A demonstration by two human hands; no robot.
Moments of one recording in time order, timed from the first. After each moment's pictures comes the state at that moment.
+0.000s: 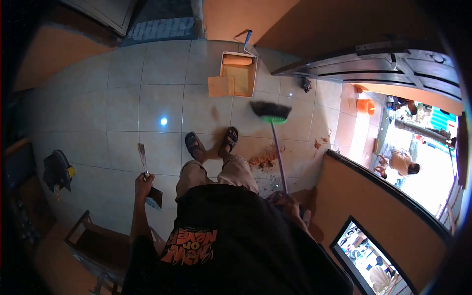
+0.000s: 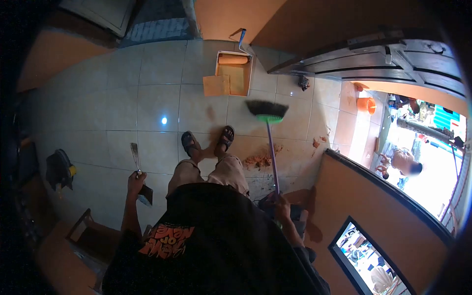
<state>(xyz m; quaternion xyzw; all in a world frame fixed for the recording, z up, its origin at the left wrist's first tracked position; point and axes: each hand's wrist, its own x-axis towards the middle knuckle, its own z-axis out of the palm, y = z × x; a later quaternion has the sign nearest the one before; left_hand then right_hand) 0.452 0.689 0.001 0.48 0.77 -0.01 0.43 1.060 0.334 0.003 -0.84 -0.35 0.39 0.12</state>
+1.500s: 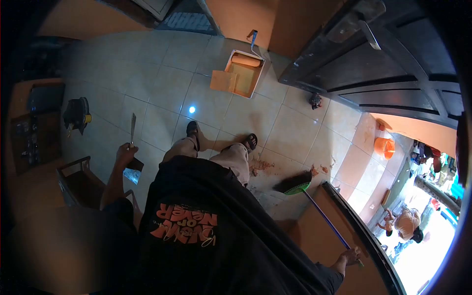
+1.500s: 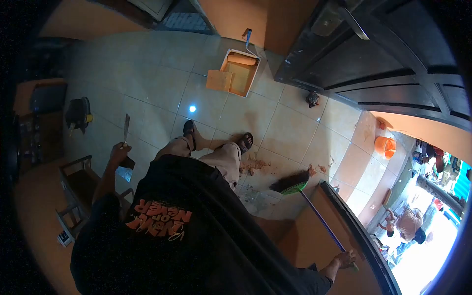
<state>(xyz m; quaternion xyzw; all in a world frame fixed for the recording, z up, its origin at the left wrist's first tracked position) 0.687 0.608 0.103 0.43 0.86 -0.08 0.27 1.645 0.180 0.135 -0.83 -0.13 -0.02 -0.54</state>
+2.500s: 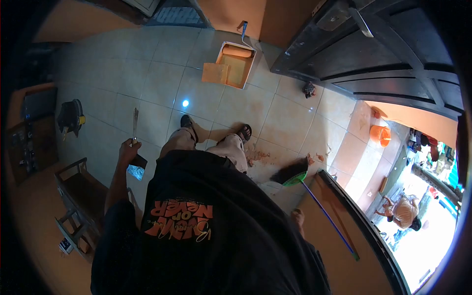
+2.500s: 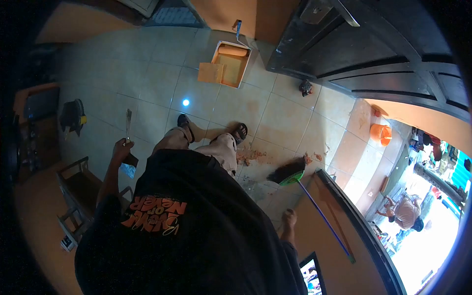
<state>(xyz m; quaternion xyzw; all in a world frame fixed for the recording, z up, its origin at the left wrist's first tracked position) 0.730 0.614 0.091 0.46 0.84 -0.06 0.29 1.462 0.146 -0.100 -0.87 -0.15 0.46 0.03</state>
